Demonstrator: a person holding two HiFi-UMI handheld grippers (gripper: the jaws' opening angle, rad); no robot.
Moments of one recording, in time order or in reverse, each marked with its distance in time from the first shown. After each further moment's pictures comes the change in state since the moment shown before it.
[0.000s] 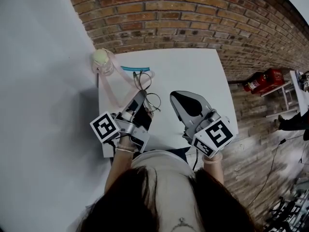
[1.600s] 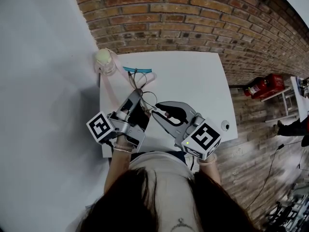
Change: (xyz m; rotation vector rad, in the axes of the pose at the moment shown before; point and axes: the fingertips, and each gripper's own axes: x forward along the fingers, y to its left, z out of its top) left arm -0.009 -0.006 0.021 -0.078 -0.074 -0.049; right arm 0.024 0.057 -0.034 -0.024 0.120 0.258
